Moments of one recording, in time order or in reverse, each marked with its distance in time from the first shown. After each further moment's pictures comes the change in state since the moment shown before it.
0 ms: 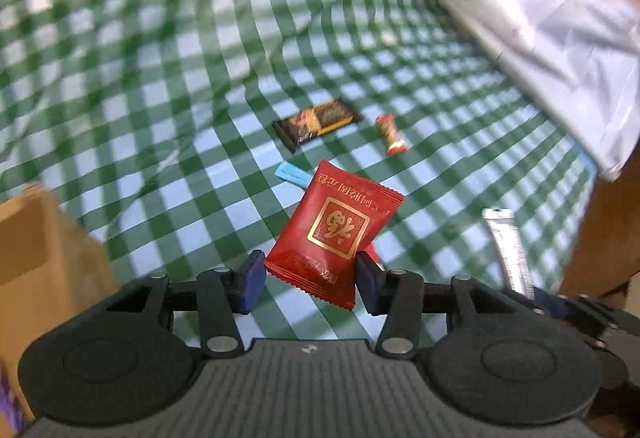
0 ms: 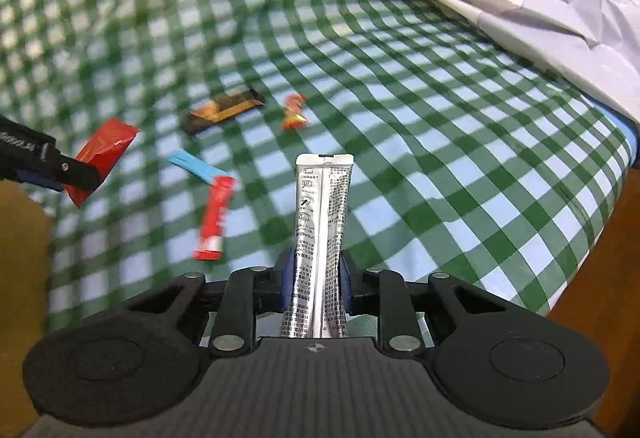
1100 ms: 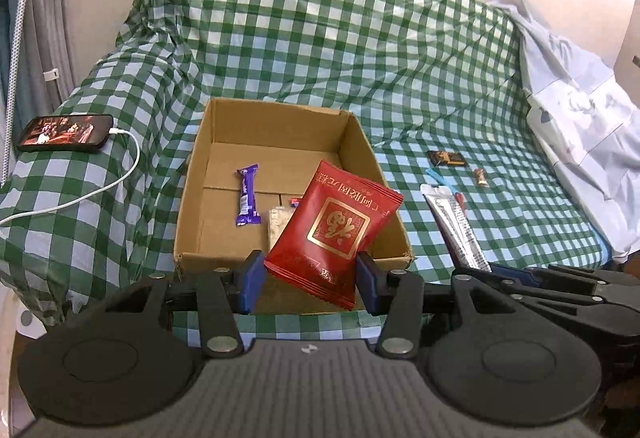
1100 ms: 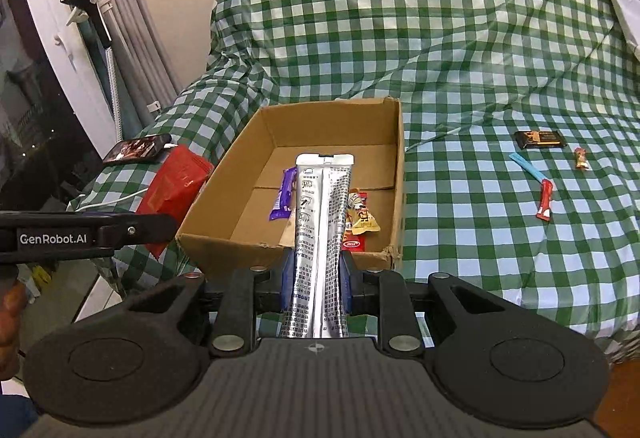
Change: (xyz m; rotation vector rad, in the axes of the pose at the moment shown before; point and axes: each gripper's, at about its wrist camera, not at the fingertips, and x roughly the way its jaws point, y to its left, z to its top) left arm -0.342 0.076 -0.277 -0.376 -0.282 0.257; right arm -0.265 0.195 -0.101 -0.399 0.019 0.548
